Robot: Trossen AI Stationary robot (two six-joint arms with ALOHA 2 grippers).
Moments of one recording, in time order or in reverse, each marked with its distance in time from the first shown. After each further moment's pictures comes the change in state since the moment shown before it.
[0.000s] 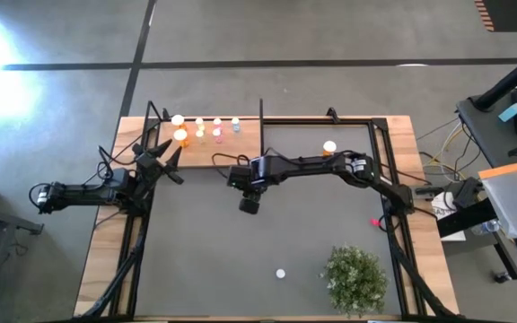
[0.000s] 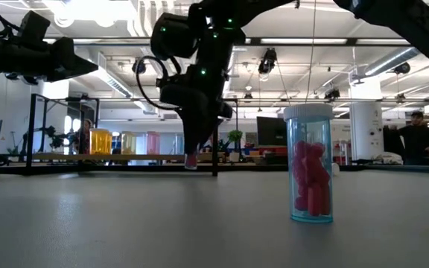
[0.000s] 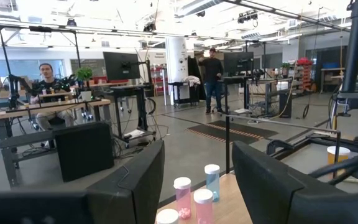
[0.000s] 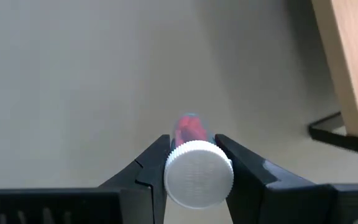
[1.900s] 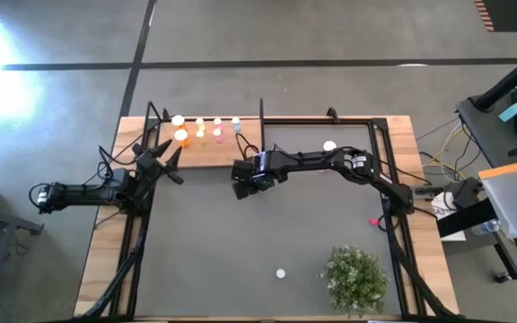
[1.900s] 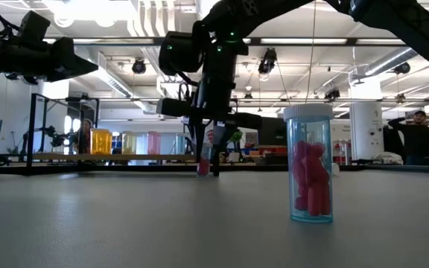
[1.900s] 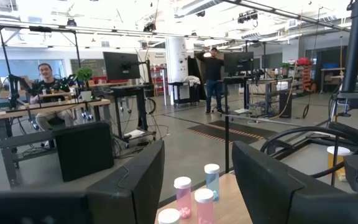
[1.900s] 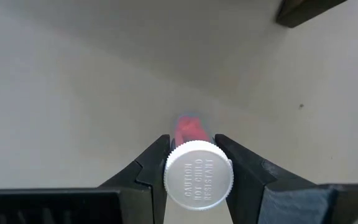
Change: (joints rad) left arm 0.000 0.000 0.000 0.000 0.000 0.000; right arm -0.043 0.000 -0.051 -0.014 -0.030 0.803
